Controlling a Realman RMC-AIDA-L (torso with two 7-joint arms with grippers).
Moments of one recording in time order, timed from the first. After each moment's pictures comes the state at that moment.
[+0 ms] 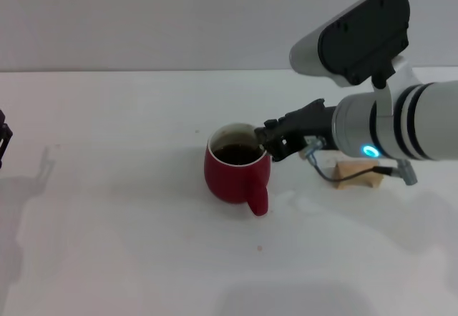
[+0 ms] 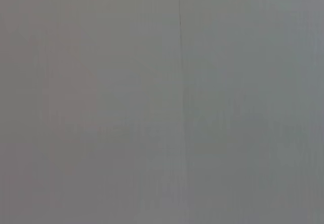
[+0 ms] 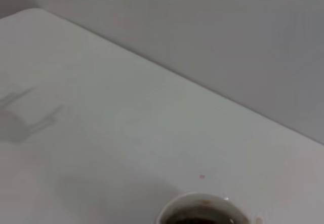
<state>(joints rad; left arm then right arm) -0.23 -2.07 -0.96 -0.24 2.29 1.31 -0.02 0.44 2.07 1.29 1.61 -2.63 1.00 -0.18</state>
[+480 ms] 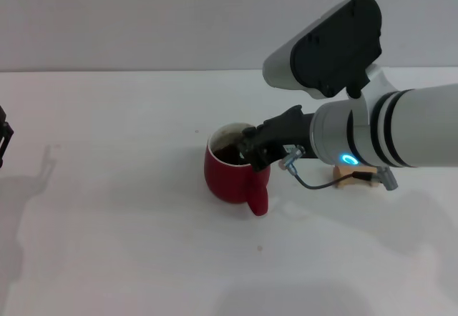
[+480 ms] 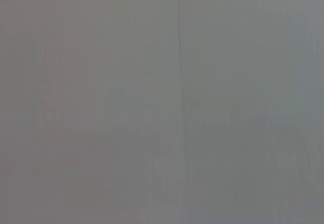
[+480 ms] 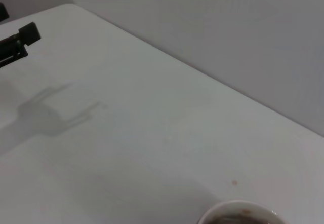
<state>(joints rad) -0.23 -2.07 -0.96 -0.25 2.29 1.31 -0.02 0.47 2.08 1.24 1.60 -2.63 0.98 -0.18</state>
